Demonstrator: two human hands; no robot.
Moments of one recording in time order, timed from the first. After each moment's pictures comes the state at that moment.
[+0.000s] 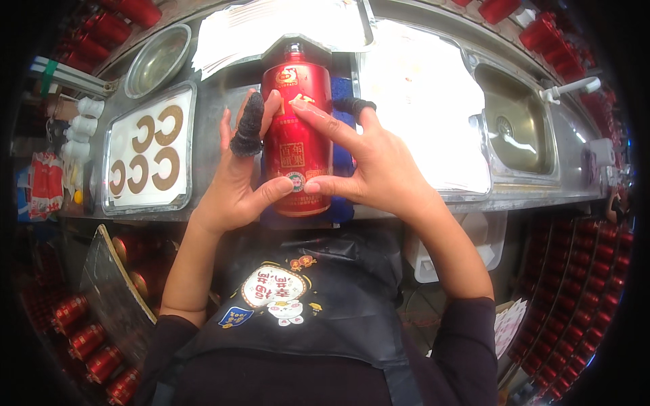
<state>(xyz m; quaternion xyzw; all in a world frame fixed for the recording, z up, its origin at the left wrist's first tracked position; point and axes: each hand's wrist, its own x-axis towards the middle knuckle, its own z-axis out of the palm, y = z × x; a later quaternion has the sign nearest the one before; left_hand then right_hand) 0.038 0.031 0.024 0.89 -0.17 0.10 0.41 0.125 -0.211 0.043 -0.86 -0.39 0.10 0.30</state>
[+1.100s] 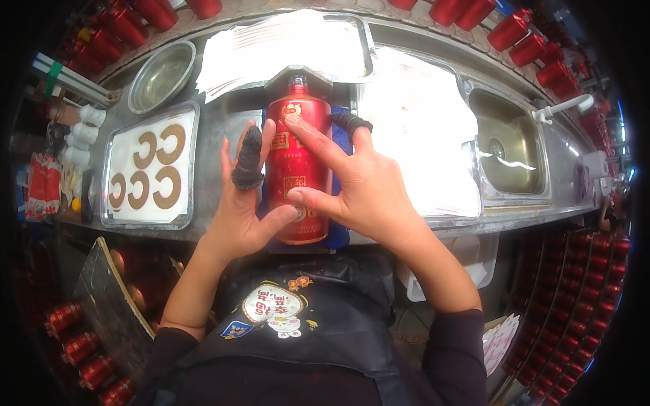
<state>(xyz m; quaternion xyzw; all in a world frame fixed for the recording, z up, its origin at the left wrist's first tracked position) 0.037 0.023 0.031 0.91 -0.14 0.13 0.37 0.127 -0.186 0.070 -0.89 -0.35 0.06 0.29</state>
